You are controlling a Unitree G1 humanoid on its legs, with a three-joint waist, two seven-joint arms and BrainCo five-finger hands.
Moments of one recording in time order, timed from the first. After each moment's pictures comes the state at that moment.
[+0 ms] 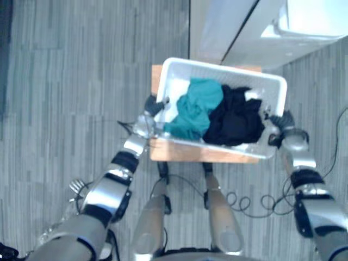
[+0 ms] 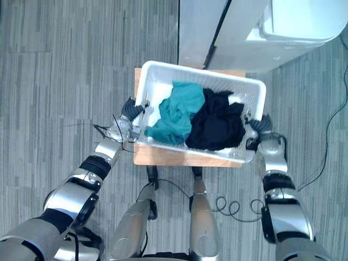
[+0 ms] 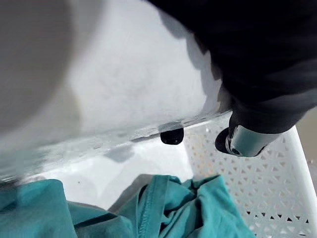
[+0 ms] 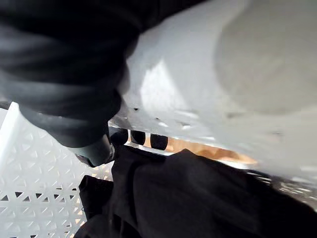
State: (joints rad) left arm -0.82 0.22 -0.30 0.84 -0.07 -0.05 0.19; right arm -0.58 -0.49 -0.06 0.78 0.25 -0.02 -0.07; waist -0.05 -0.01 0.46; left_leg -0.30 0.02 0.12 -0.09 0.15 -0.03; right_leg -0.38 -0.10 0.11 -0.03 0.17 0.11
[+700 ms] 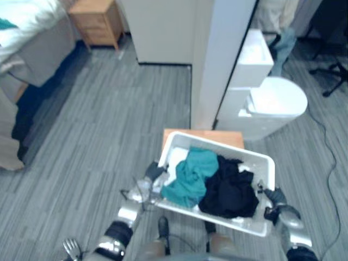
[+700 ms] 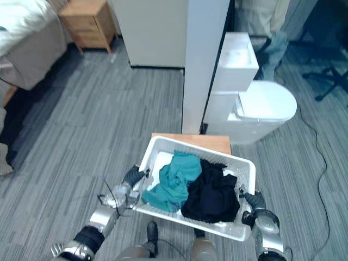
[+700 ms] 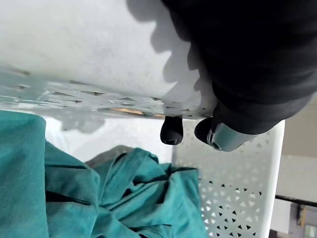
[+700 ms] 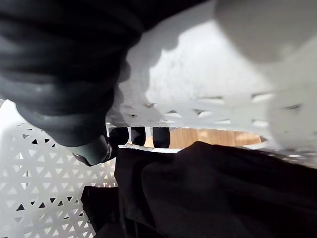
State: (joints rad) left arm -0.10 0.15 -0.26 0.50 -0.19 -0.05 0.02; right arm 0.04 -0.26 -0.24 0.59 0.21 0.03 0.03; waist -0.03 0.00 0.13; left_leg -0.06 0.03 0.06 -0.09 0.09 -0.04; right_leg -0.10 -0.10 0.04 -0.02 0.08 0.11
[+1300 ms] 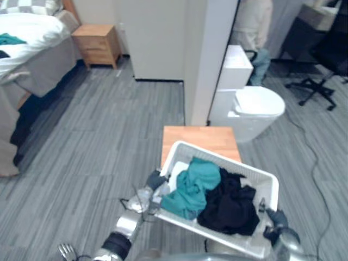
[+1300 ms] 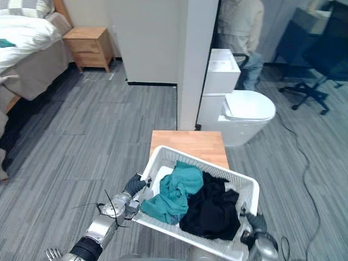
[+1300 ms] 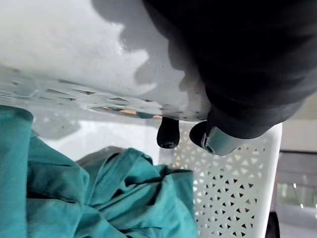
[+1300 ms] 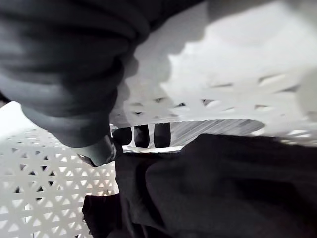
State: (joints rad) left arm -0.10 0.17 -0.33 0.44 -0.15 -0.03 0.00; right arm 0.17 -0.14 -0.33 0.56 0.32 0.00 -0.01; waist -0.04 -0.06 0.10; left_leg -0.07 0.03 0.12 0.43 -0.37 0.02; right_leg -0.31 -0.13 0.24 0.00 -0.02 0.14
